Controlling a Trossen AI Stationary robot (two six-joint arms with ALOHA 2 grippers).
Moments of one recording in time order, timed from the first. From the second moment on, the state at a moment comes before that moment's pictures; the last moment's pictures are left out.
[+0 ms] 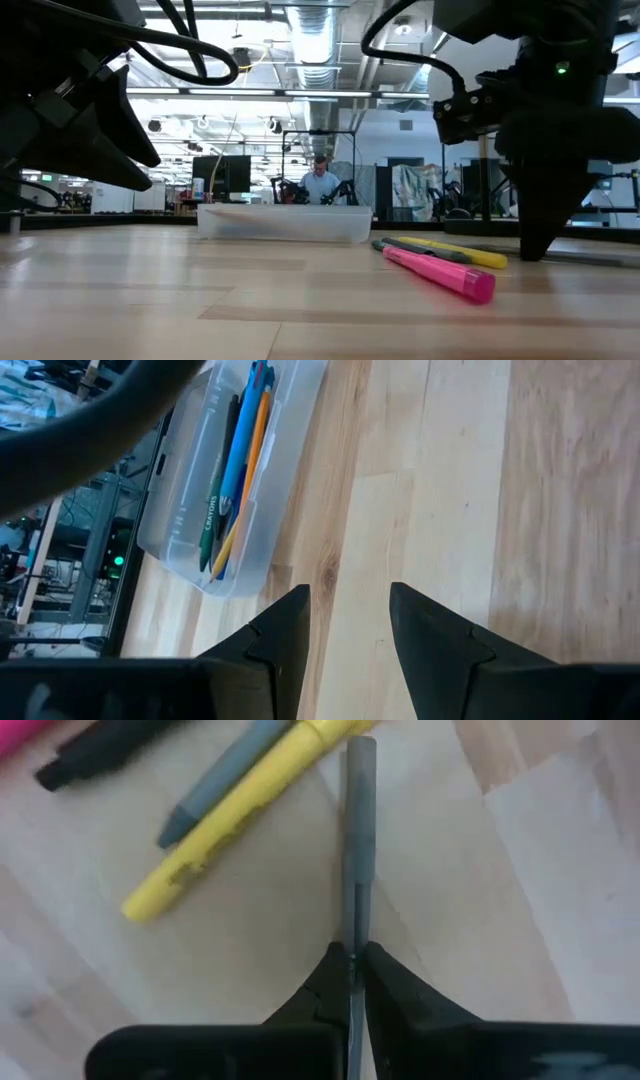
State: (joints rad) left arm -0.79 1.97 1.18 -1.03 -0.95 -0.89; right arm 0.44 1.91 1.12 -0.81 0.17 0.91
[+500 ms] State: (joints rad) left arm -0.79 1.97 1.18 -1.03 -0.95 -0.89; right arm 0.40 1.91 1.32 -1.13 0.47 0.85
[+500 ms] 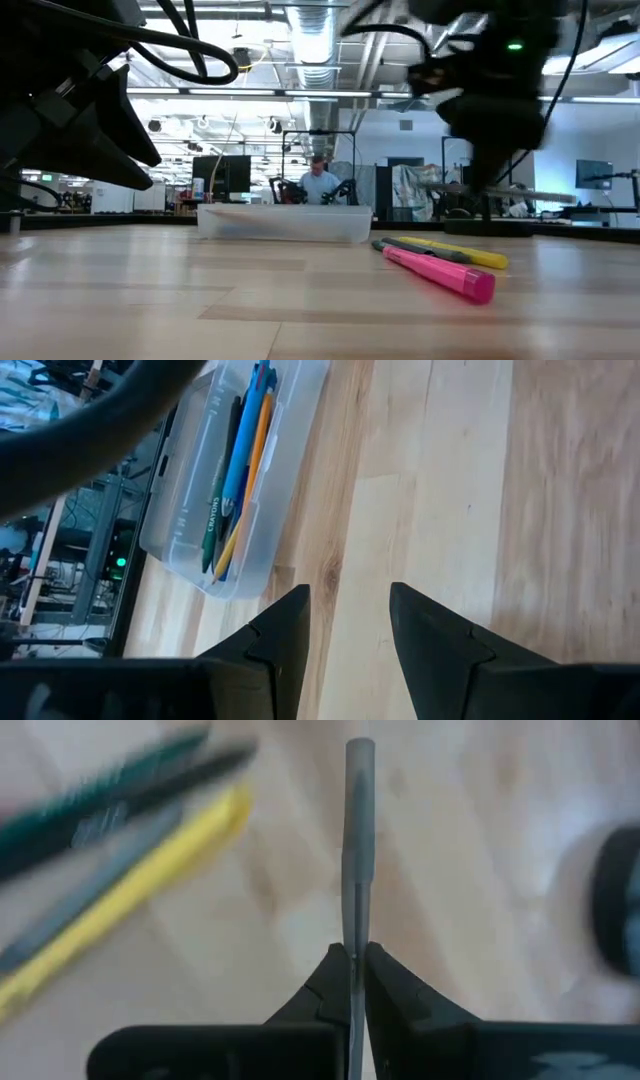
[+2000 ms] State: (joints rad) left arm -0.81 1.97 1.17 -1.03 -0.94 -0.94; right arm -0.04 1.92 1.37 -0.36 0.23 -0.11
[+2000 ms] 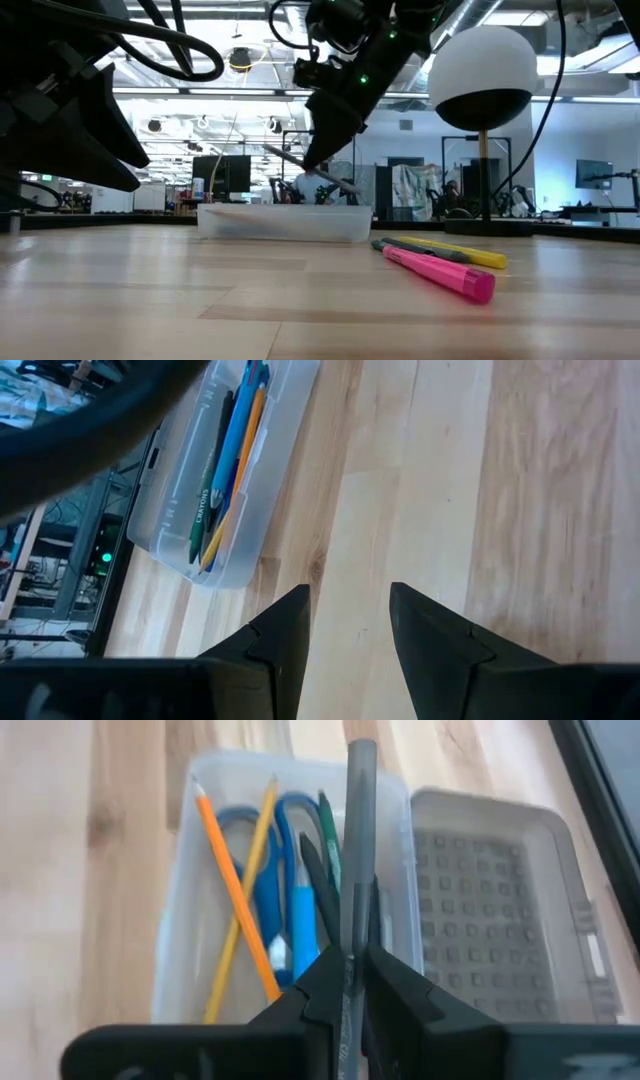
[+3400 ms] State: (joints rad) left arm -0.76 1.97 1.17 -1.00 -0.98 -0.93; right arm 0.07 1.89 1.35 -0.40 0.25 -0.11
